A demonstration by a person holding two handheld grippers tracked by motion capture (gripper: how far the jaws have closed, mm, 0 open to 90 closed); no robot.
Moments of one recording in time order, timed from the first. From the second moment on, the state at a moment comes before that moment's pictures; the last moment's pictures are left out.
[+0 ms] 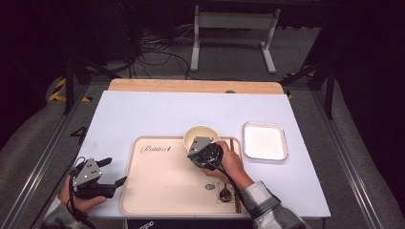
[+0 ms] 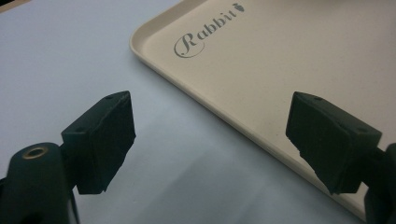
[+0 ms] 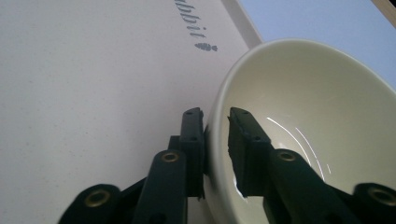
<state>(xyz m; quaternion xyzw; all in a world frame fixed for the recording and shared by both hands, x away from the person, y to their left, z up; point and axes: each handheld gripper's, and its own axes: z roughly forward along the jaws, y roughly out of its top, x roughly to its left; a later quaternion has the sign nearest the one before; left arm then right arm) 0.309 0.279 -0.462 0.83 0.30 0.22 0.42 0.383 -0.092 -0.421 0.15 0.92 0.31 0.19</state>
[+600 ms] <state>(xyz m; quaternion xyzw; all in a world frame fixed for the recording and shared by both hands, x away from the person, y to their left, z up) 0.310 0.279 -0.462 0.83 0.30 0.22 0.42 0.368 -0.154 -0.387 0.21 0.87 0.40 0.20</state>
